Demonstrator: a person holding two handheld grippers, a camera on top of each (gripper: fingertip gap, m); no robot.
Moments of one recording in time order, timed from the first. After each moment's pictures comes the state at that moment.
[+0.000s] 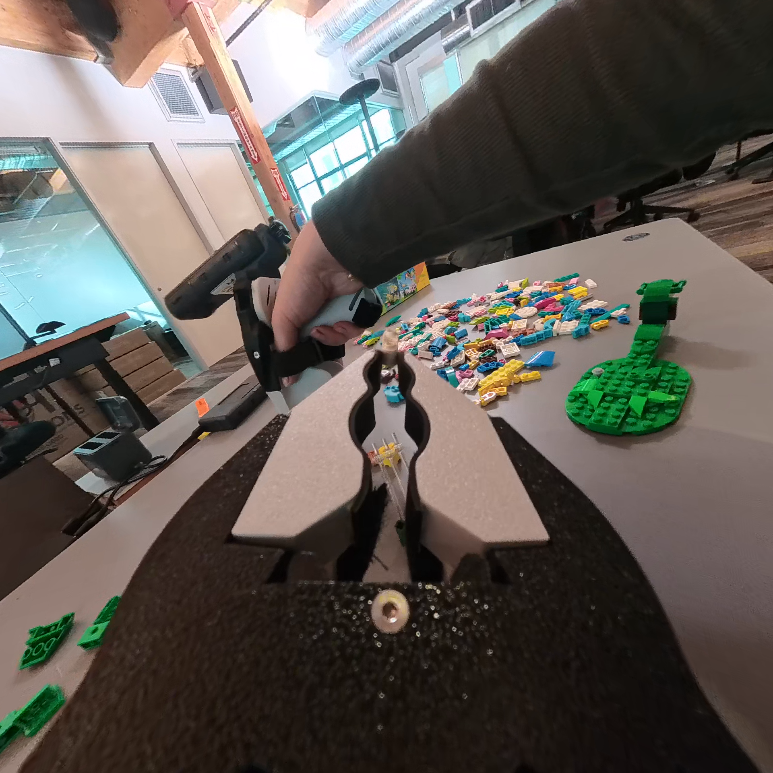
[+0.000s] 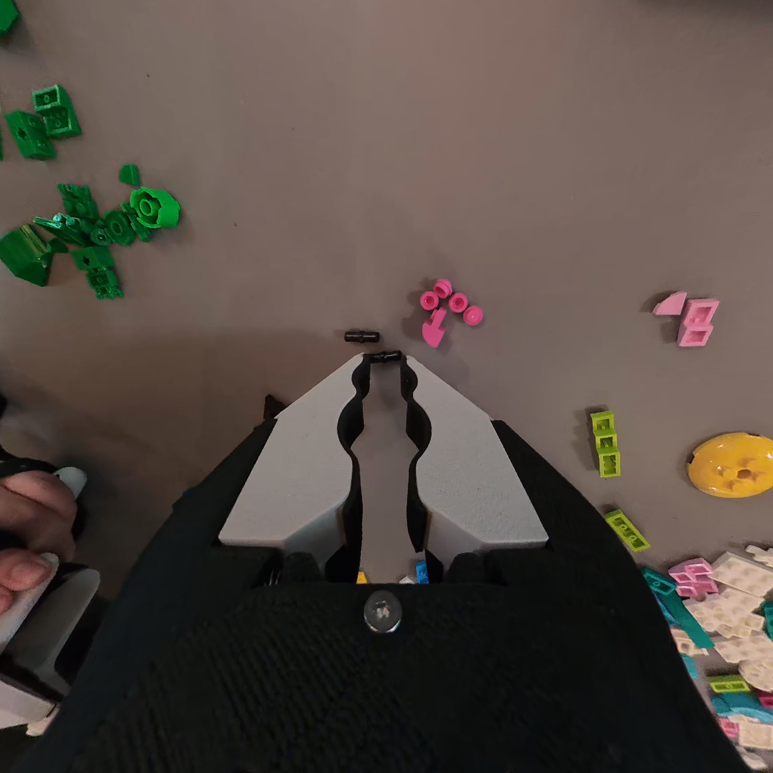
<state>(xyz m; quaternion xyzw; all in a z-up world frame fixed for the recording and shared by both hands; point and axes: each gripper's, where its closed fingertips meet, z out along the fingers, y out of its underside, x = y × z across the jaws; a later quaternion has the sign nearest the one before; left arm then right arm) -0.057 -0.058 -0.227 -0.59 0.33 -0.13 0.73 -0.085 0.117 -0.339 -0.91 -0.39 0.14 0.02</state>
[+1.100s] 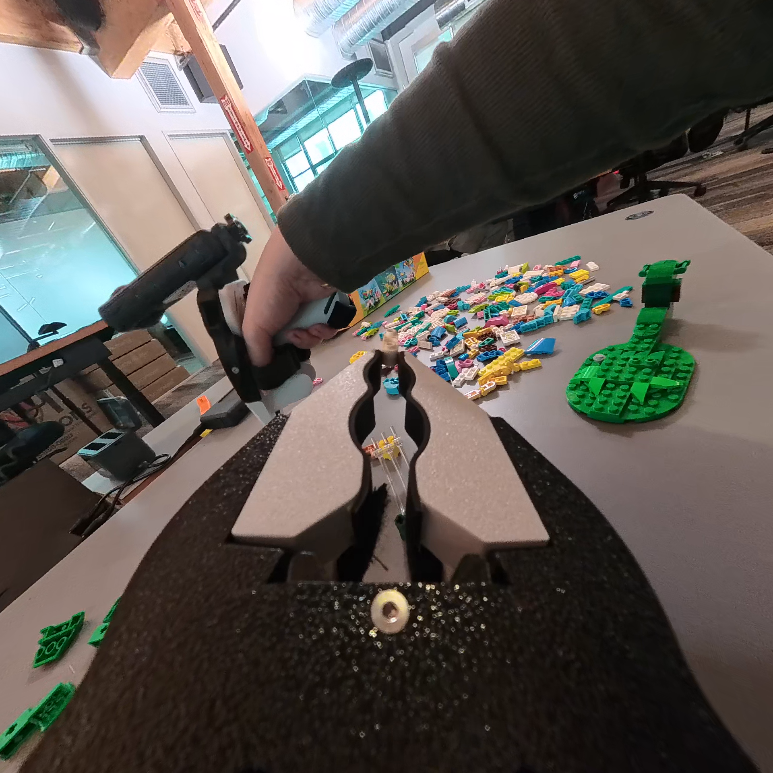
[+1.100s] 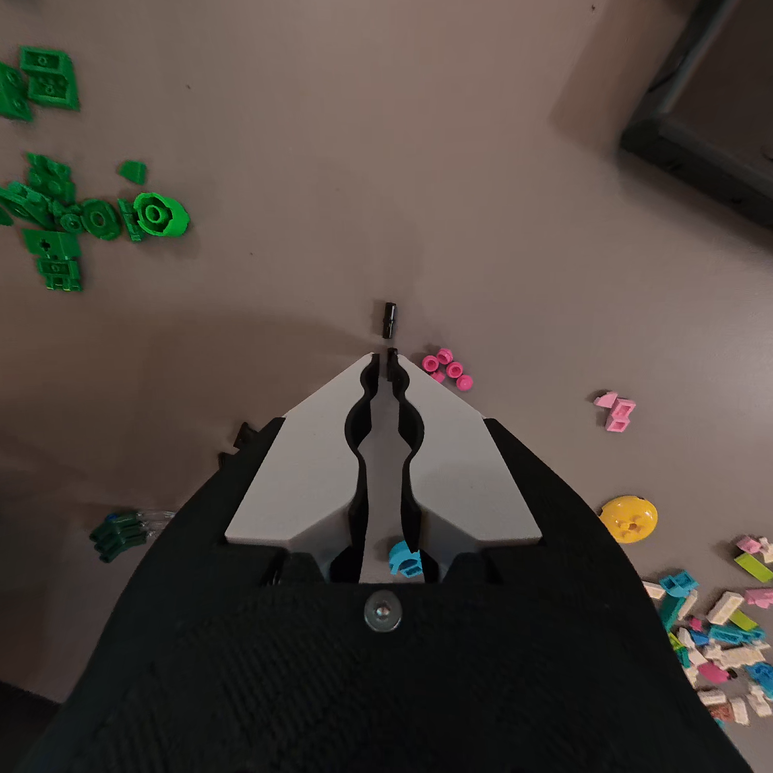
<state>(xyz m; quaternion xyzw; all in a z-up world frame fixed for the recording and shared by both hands) -0.055 -0.057 -0.231 -0.59 0.35 -0.11 0.72 -0.105 0.133 -0.337 -0.86 -0.50 0.08 0.09</state>
